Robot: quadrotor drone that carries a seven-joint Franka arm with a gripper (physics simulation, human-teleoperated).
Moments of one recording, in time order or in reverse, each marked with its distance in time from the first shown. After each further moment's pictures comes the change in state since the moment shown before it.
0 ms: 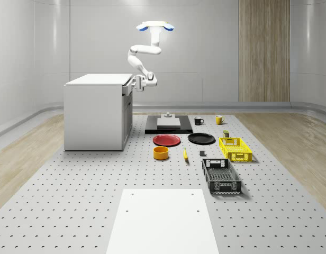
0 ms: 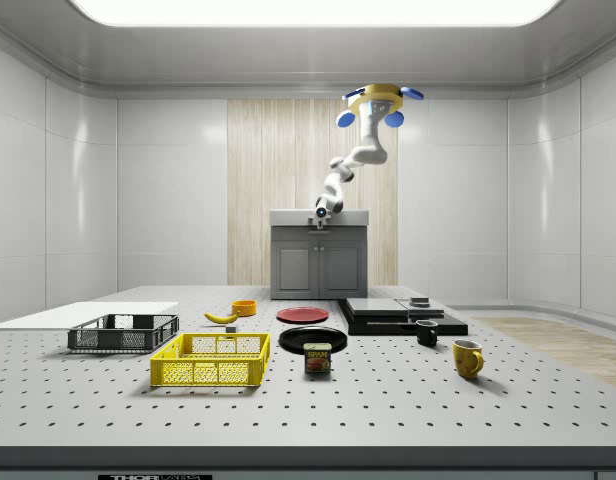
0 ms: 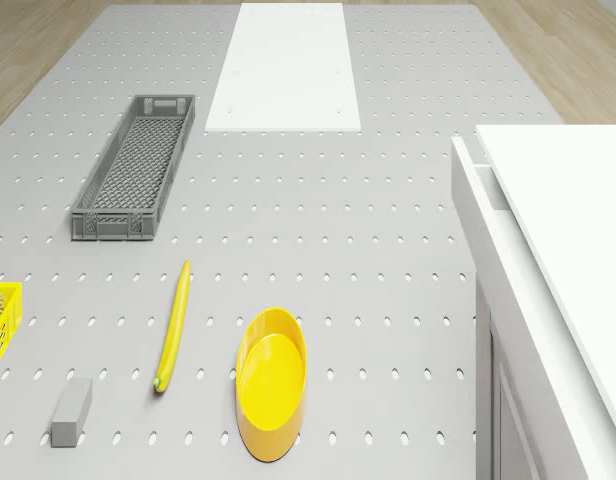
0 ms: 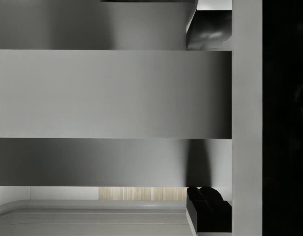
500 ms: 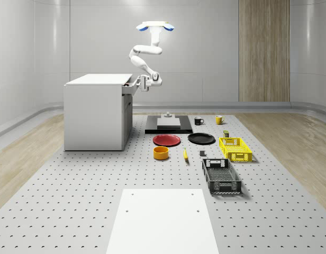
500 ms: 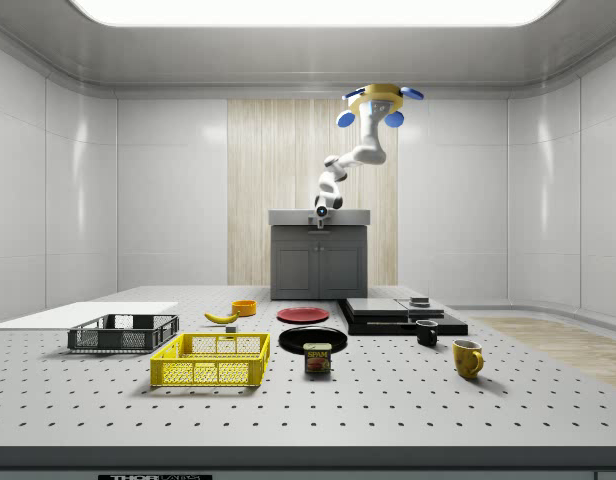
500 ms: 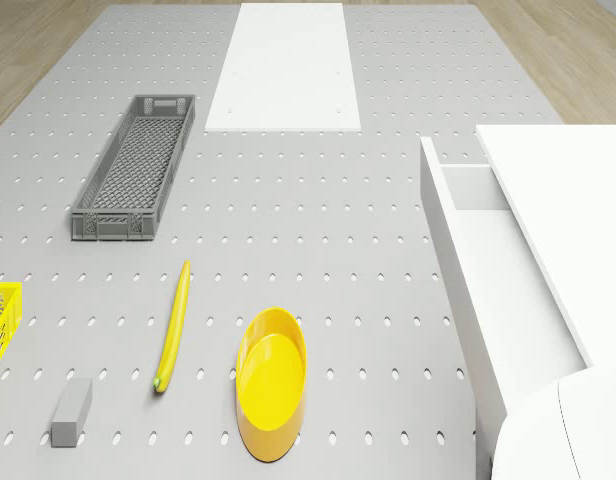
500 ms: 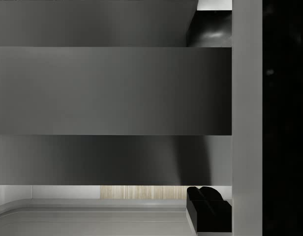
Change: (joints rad) arm -0.182 0.007 0.027 0.007 0.261 -0.065 0.177
